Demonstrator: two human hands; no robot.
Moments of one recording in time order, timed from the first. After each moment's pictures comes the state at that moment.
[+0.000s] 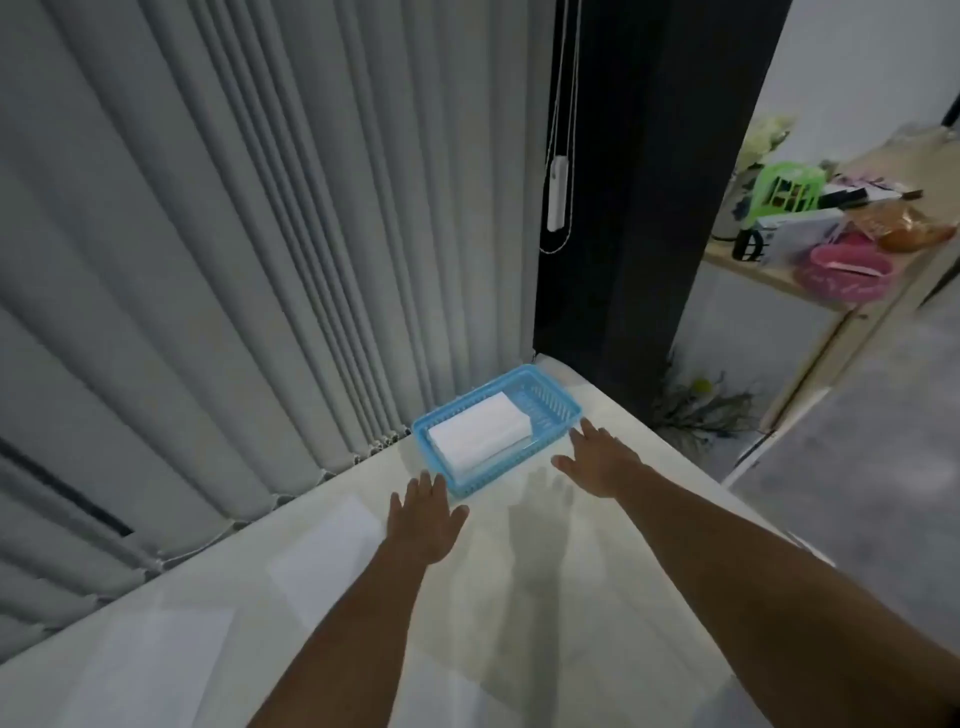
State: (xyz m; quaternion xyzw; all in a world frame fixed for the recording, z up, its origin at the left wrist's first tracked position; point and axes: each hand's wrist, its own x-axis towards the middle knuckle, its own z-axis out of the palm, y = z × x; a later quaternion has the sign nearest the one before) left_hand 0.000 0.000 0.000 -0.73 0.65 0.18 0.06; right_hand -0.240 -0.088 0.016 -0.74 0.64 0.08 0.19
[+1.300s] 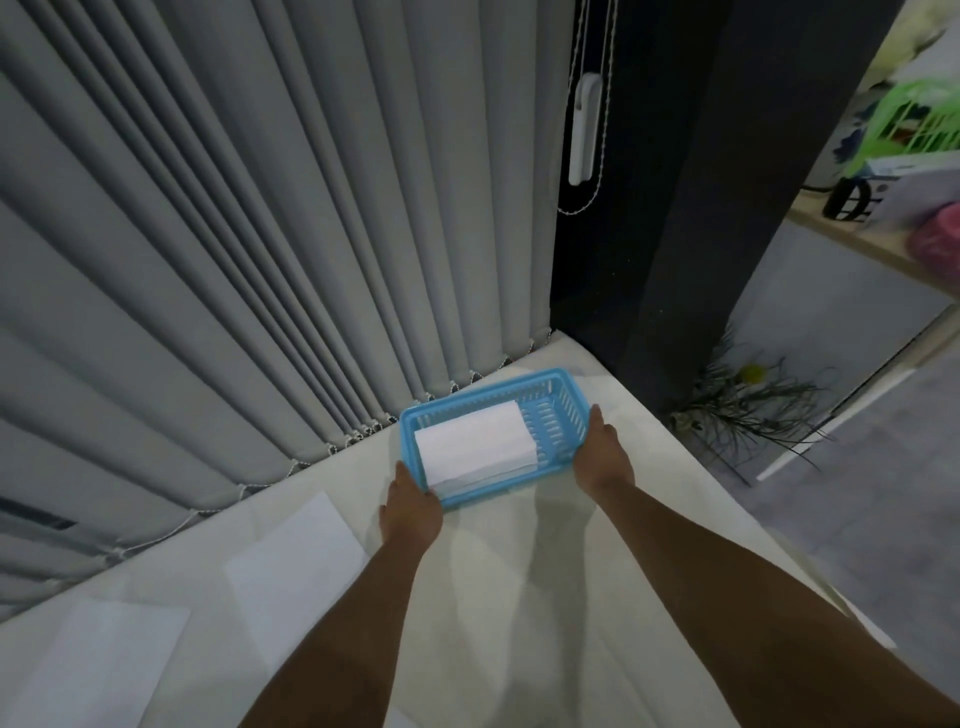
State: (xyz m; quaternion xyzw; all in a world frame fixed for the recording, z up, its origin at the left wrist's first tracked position) left_hand -0.017 -0.075 -0.068 -0.86 0.37 0.32 -0.17; right_hand -0.245 -0.158 -0.028 -0.61 0.71 -0.11 0.34
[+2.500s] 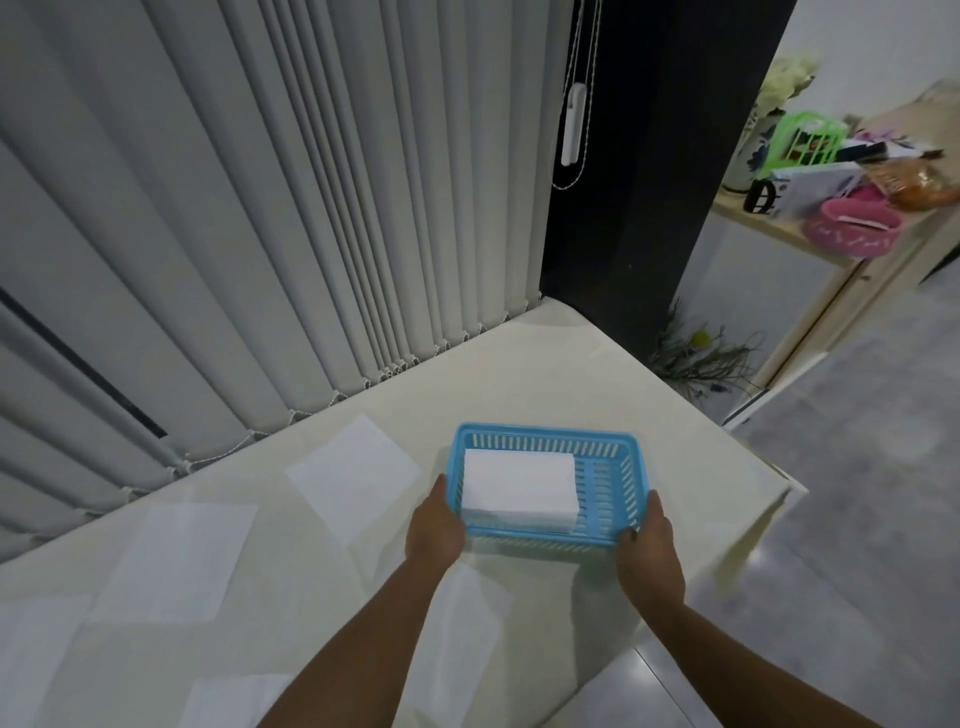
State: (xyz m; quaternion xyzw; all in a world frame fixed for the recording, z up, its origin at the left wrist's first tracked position) left_hand -0.021 0.113 -0.058 -0.78 0.47 0.36 -0.21; right_hand -0.272 0.121 -0.079 -0.48 0.78 -0.25 0.31
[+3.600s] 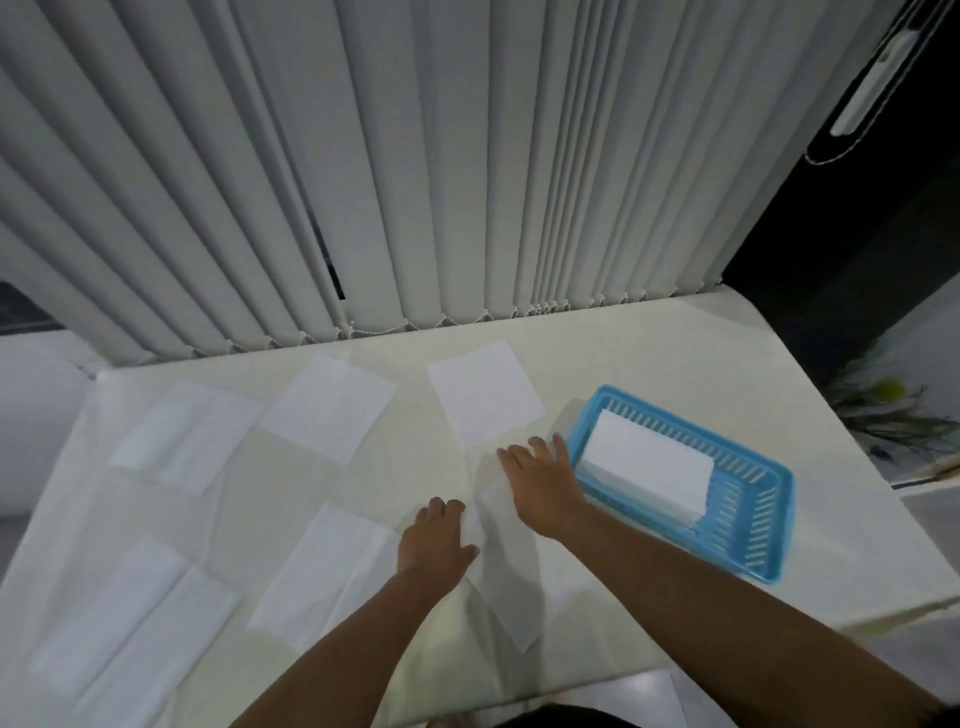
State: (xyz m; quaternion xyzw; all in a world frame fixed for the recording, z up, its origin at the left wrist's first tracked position) left_hand 0.060 0.257 -0.083 -0.83 0.48 0.27 -0.03; right_hand -0.051 0.123 -0.065 -0.93 0.34 0.14 0.00
